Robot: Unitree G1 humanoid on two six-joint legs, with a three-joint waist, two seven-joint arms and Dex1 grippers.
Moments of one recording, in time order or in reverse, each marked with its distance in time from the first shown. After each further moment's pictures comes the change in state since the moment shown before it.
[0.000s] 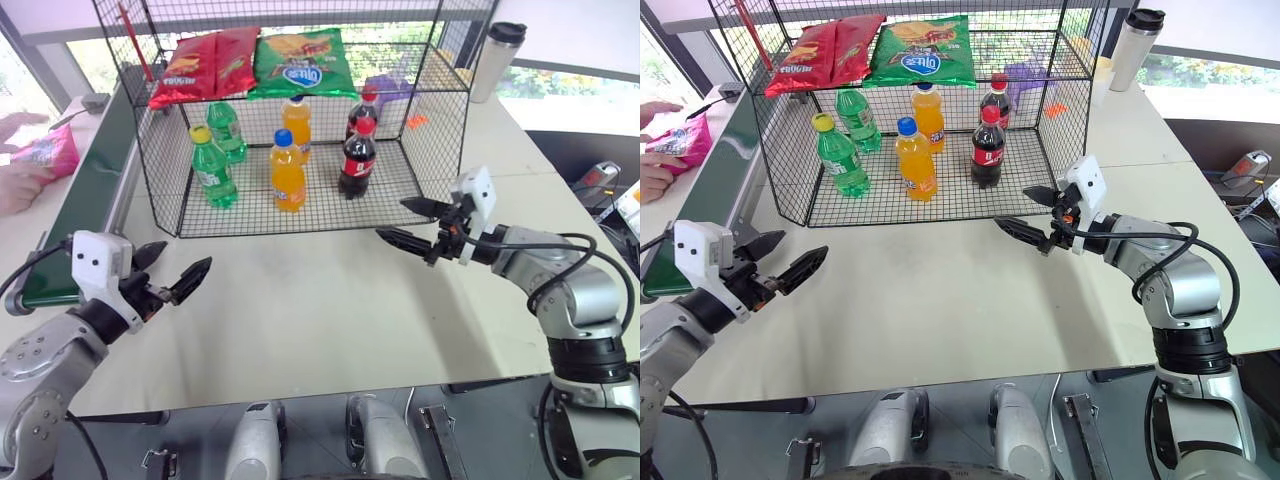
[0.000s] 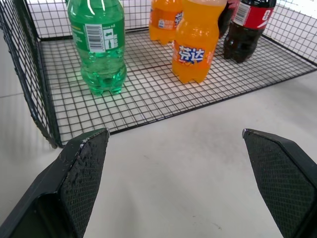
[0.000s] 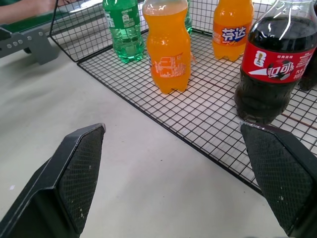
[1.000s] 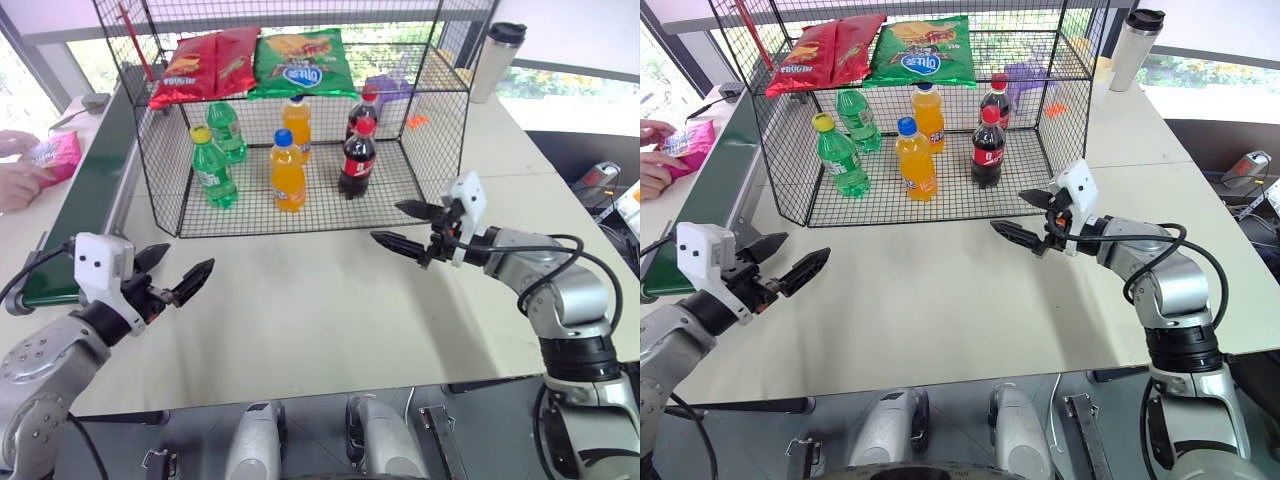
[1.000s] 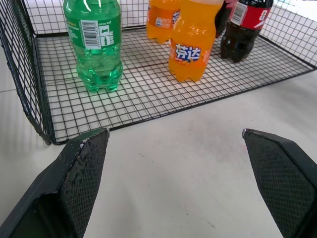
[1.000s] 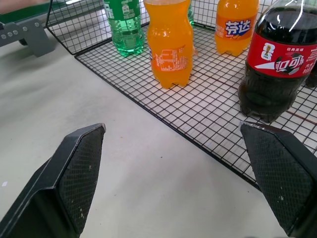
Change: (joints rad) left arm 0.008 0.001 -0.010 -0.010 0.001 -0.006 0.015; right arm -0.004 0.015 0.034 0.022 -0.037 -0.031 -0.001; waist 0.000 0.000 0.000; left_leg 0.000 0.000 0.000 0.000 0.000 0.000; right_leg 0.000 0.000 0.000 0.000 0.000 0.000
